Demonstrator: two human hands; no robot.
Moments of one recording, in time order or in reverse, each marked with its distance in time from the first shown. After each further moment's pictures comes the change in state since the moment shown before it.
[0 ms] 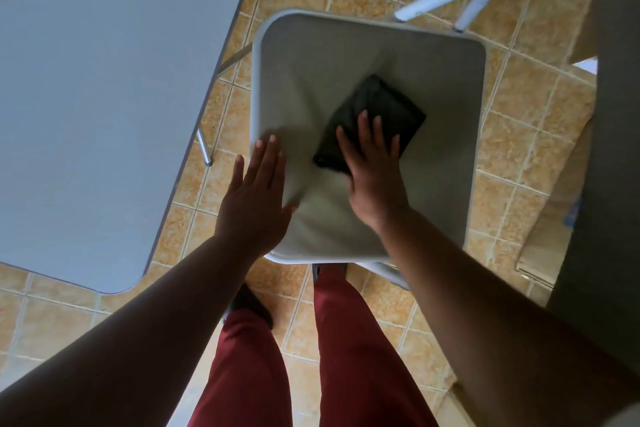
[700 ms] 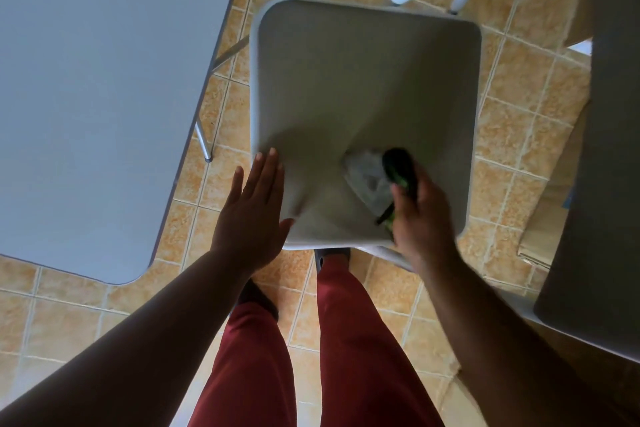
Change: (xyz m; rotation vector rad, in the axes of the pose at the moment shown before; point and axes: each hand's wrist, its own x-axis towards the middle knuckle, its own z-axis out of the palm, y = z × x) left_hand -0.035 0.000 0.009 0.038 -0.028 0.066; right_hand -0.088 -0.020 -0.067 0.772 0.256 0.442
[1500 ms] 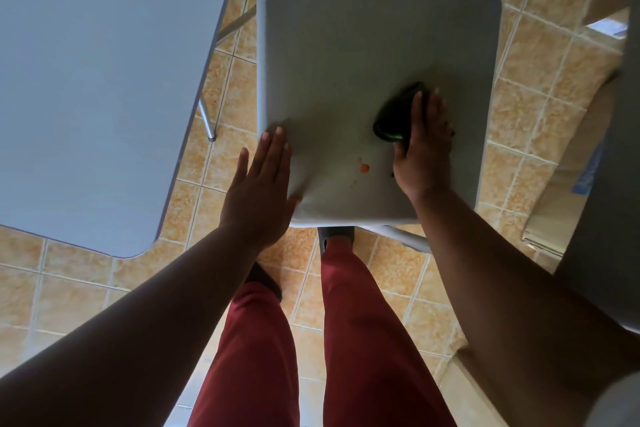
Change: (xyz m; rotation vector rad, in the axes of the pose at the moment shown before) left_hand 0.000 0.002 0.011 -0.036 -0.008 -0.012; right_hand 0.073 0.082 0.035 -0.617 0.010 -0.192
